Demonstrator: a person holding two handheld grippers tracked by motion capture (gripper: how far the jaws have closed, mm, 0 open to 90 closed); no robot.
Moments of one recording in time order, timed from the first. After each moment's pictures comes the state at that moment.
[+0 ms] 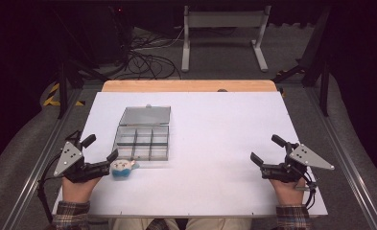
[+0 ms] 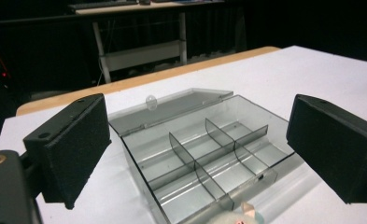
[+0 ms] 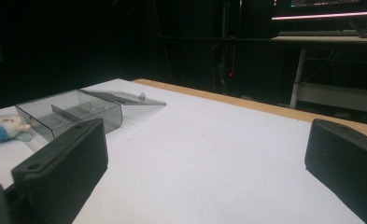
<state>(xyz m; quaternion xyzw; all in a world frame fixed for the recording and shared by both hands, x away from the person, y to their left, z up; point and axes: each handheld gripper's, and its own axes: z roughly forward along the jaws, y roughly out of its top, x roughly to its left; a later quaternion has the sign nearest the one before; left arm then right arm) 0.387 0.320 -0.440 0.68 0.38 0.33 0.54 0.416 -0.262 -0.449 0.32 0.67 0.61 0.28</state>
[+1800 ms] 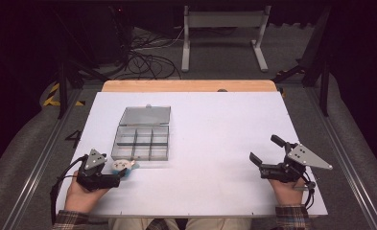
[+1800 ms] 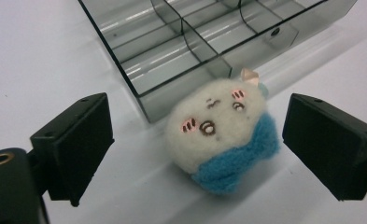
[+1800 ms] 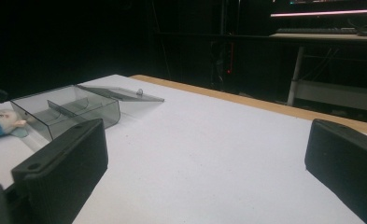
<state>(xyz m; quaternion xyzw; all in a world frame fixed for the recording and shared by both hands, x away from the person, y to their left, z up) 0.394 0.299 -0.474 0.80 0.44 0.23 0.34 0.417 -0.259 -0.449 0.32 0.67 0.60 0.28</state>
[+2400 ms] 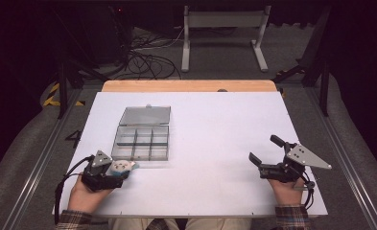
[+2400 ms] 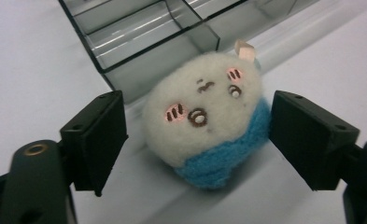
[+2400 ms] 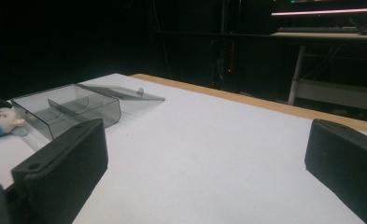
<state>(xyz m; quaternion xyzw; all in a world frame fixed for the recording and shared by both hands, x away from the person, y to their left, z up) 0.399 0.292 -0.481 0.82 0.45 0.19 0.31 0.417 -0.259 -0.450 0.32 0.67 0.60 0.28</state>
